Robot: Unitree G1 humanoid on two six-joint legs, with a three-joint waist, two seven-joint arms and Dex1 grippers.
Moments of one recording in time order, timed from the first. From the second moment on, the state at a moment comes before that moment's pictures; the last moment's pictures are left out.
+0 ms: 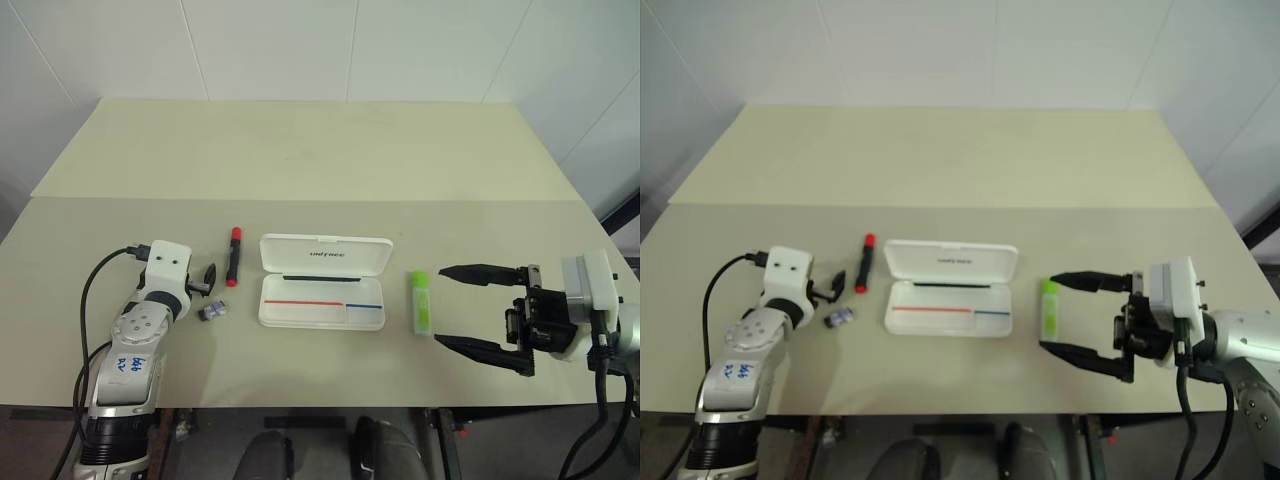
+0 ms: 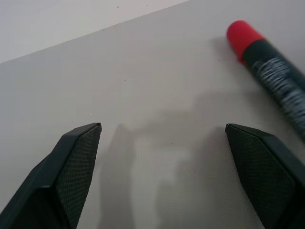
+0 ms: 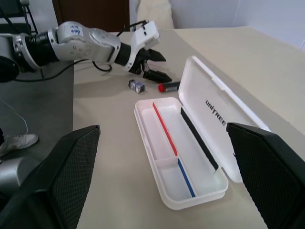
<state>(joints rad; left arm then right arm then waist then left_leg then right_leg) -0.19 0.41 0.18 -0.20 -0.03 0.59 -0.08 0.02 -0.89 -0.37 -0.50 0.83 0.36 1.16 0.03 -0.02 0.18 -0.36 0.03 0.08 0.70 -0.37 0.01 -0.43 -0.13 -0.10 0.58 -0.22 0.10</state>
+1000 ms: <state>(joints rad) -0.42 0.34 0.07 -0.13 -0.04 0.60 -0.18 0.04 -0.89 -0.40 -0.59 0.85 0.46 1.01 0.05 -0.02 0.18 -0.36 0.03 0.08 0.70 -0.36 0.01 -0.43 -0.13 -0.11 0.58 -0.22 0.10</state>
